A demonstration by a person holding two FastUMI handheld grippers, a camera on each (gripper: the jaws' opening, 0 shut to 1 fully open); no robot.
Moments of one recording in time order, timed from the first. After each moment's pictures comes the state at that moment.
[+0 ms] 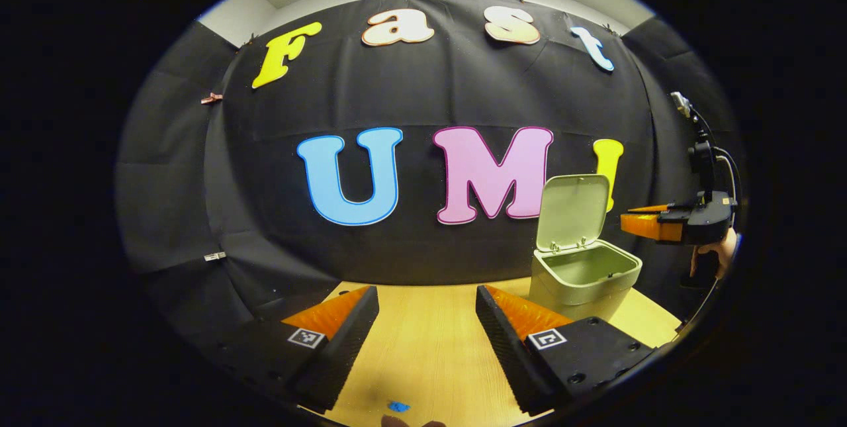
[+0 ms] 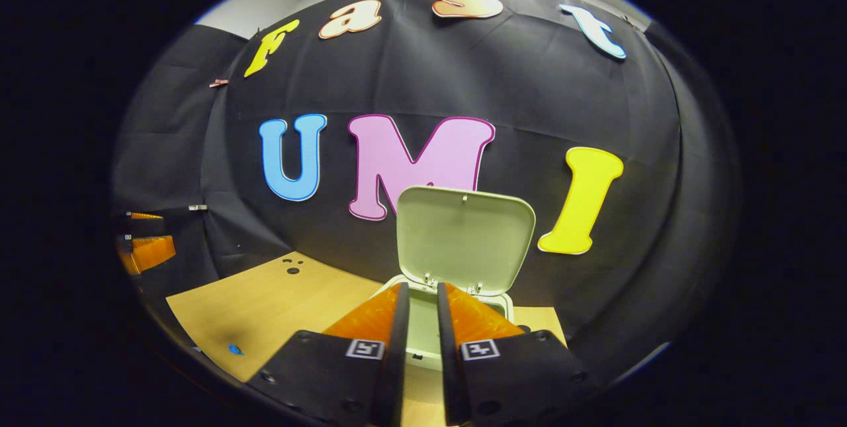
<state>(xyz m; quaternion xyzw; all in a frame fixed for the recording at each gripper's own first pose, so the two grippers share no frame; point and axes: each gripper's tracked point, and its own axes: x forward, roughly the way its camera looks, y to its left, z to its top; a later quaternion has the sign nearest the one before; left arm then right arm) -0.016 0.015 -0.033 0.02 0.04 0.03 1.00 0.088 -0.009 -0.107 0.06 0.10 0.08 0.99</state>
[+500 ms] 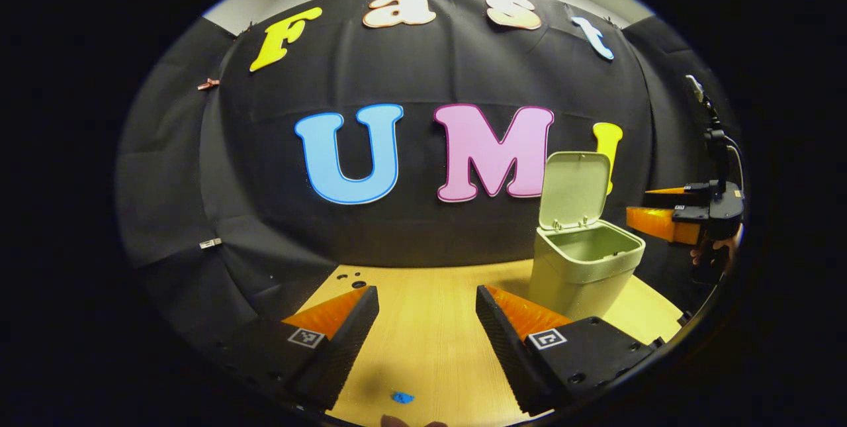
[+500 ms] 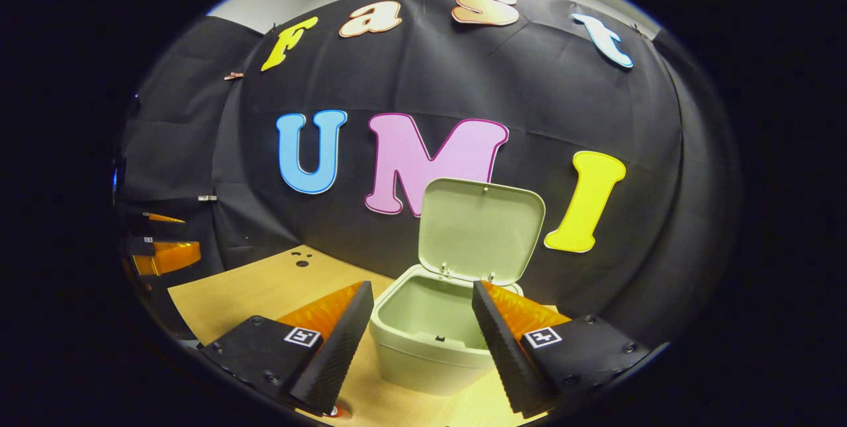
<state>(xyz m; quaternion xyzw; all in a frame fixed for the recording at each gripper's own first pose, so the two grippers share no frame) -0.017 0.028 -0.078 0.01 0.08 0.01 1.00 0.047 0.020 -0.112 0.05 0.10 0.09 0.99</state>
